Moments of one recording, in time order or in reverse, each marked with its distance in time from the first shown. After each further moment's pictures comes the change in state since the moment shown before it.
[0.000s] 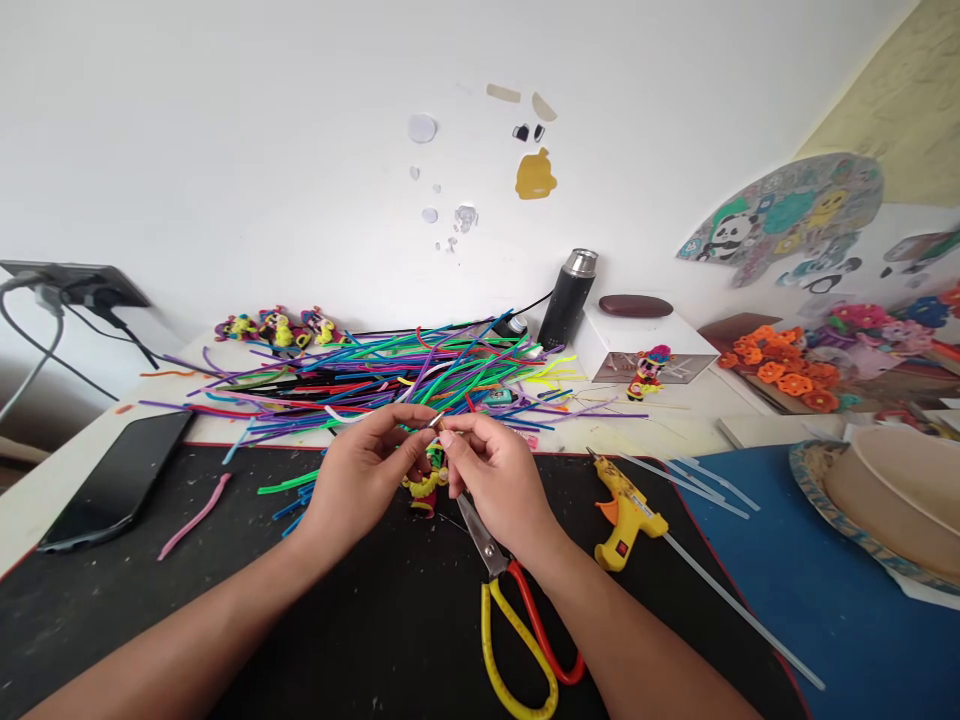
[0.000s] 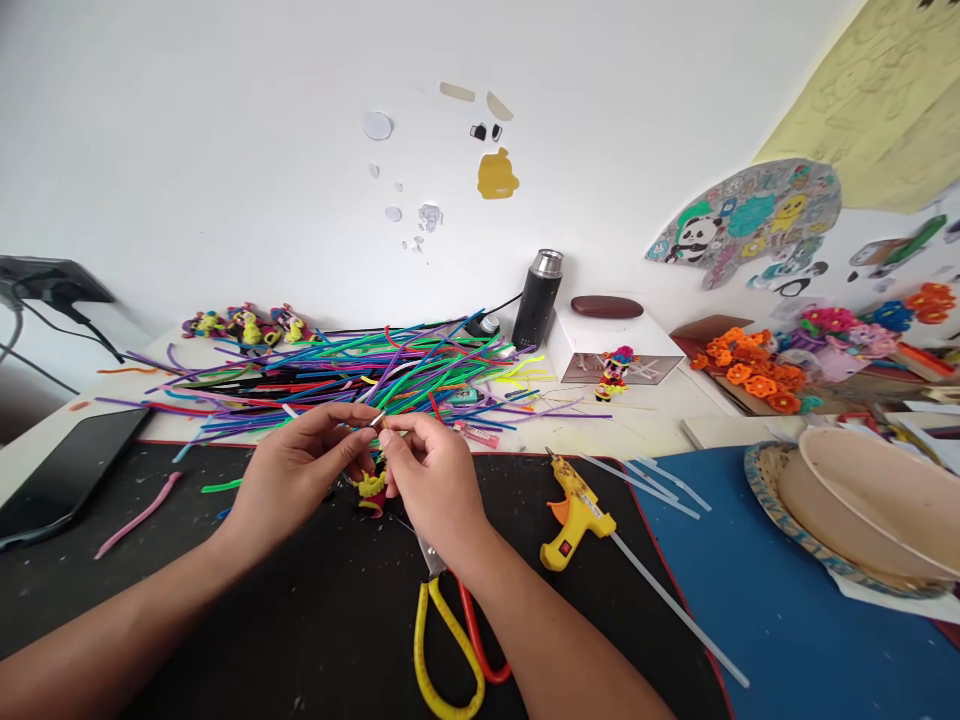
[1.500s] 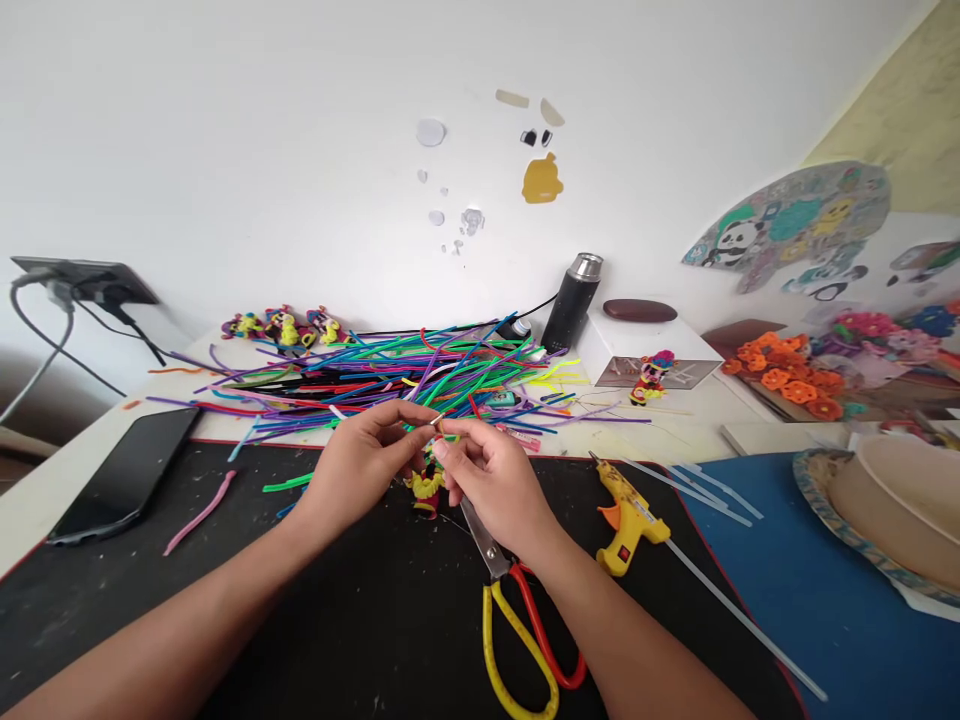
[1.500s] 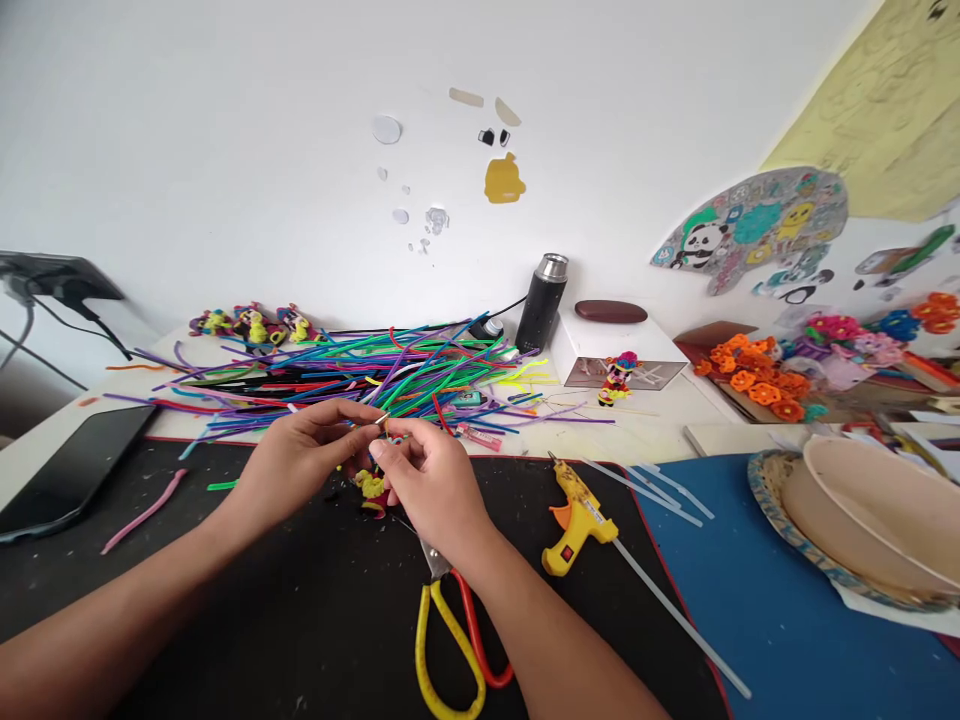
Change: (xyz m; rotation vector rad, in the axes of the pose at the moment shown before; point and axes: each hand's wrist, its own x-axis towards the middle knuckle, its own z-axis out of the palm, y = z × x) left_hand 0.012 0.002 -0.011 0.063 -0.044 -0.067; right_hand 0.000 0.001 -0.001 0.011 -0.098 0.109
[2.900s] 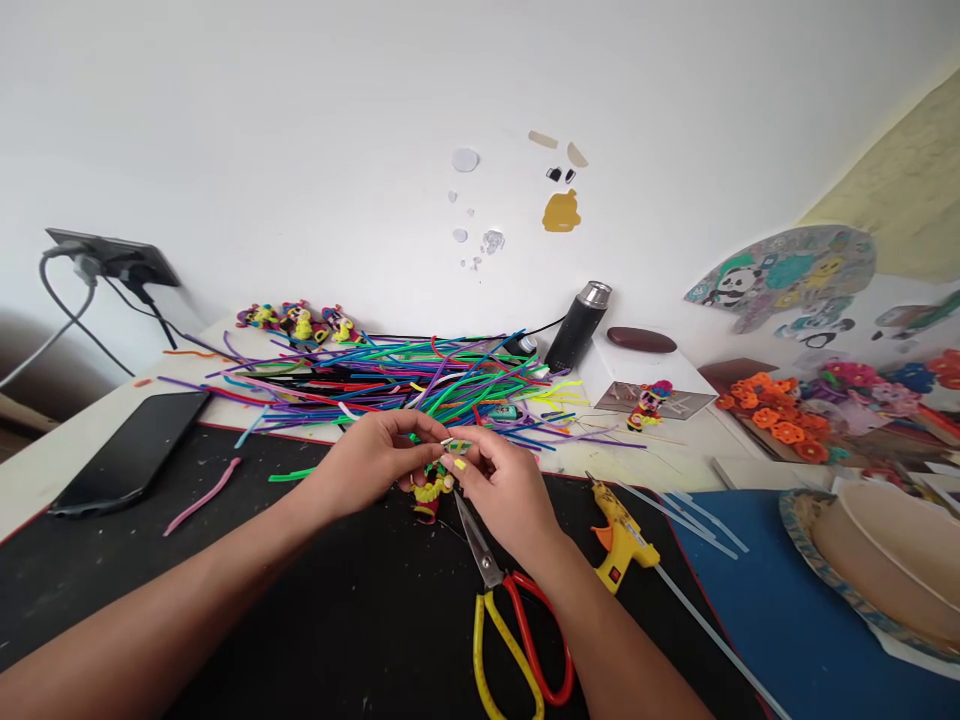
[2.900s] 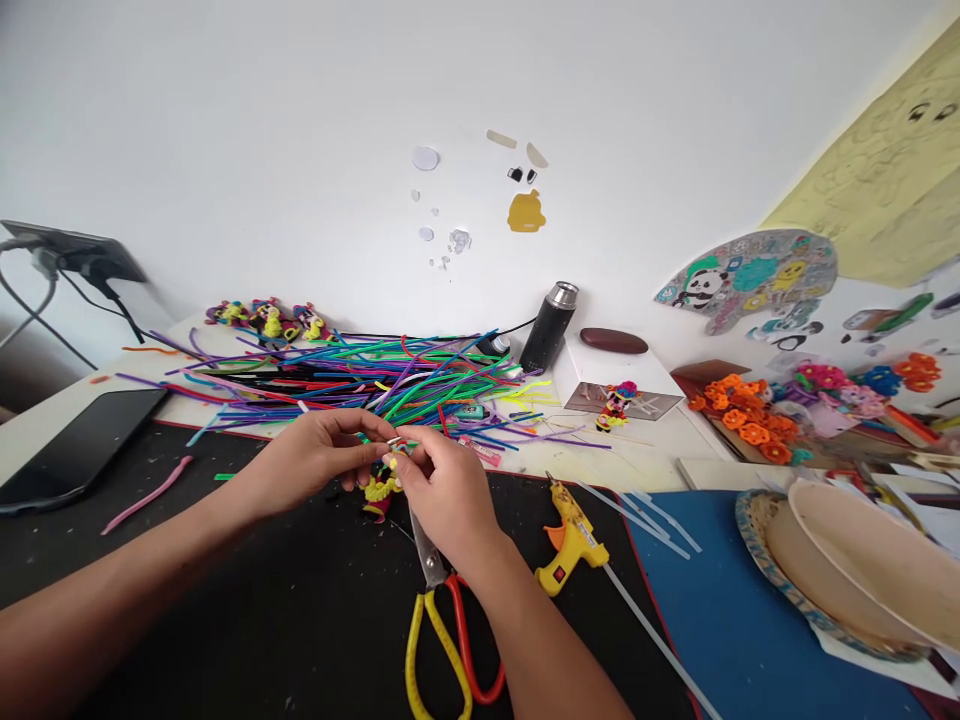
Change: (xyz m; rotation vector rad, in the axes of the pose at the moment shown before) left_hand 0.005 0.000 -0.011 -0.098 -0.219 -0.098; right_hand 0.002 0.005 -0.014 -0.499 0.057 -0.233
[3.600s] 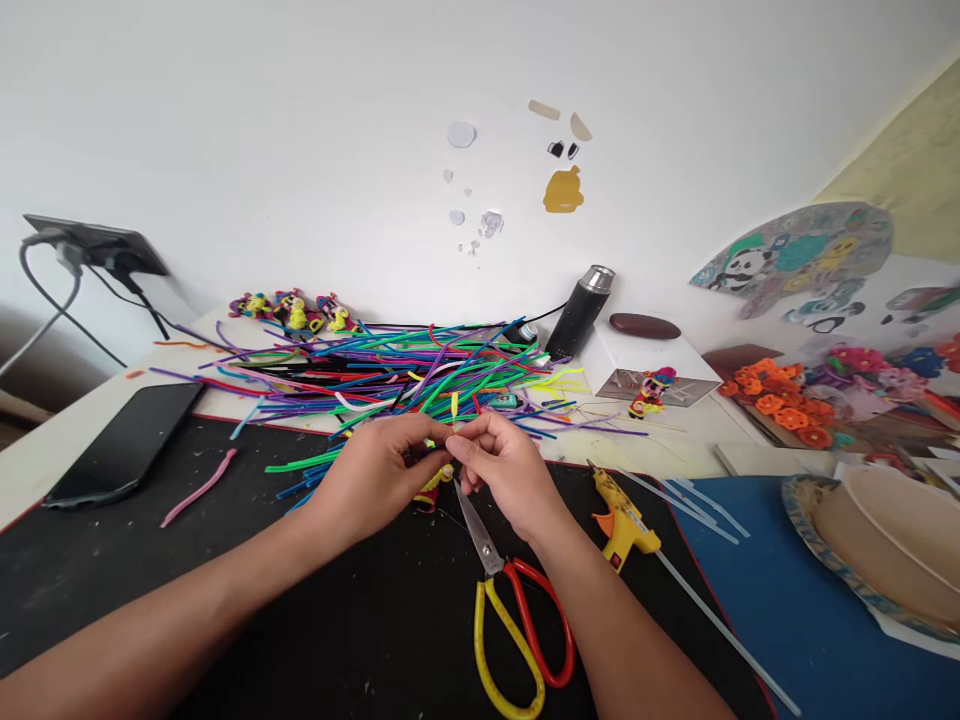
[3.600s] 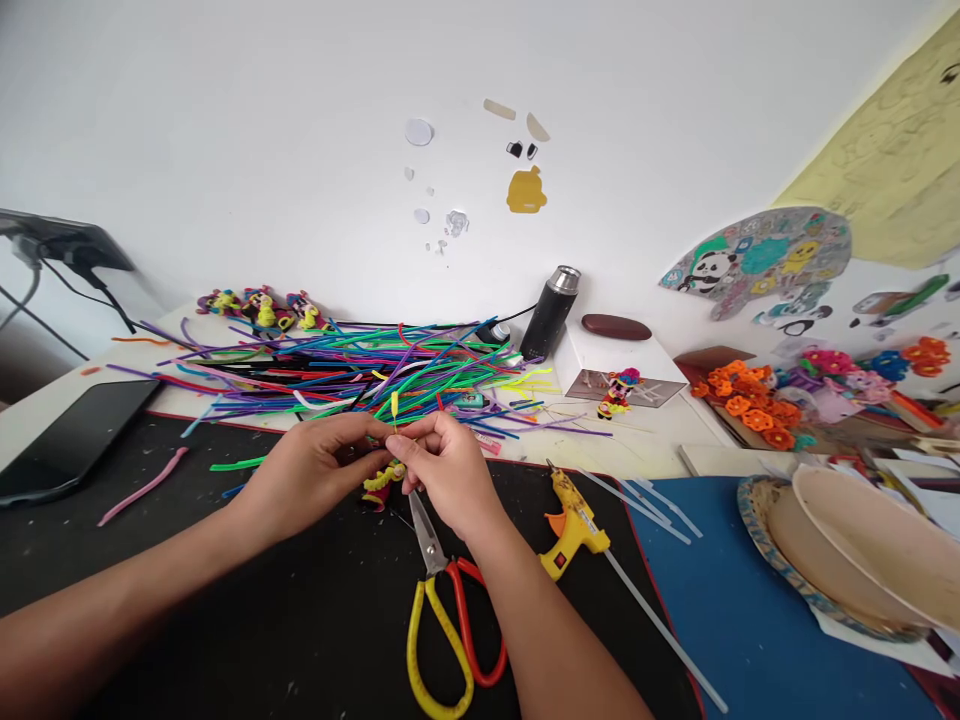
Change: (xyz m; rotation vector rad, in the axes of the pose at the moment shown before) left_hand -0.015 0.003 0.018 0.405 0.119 0.267; right_hand 0.007 0.005 0.003 0.576 -0.061 0.269
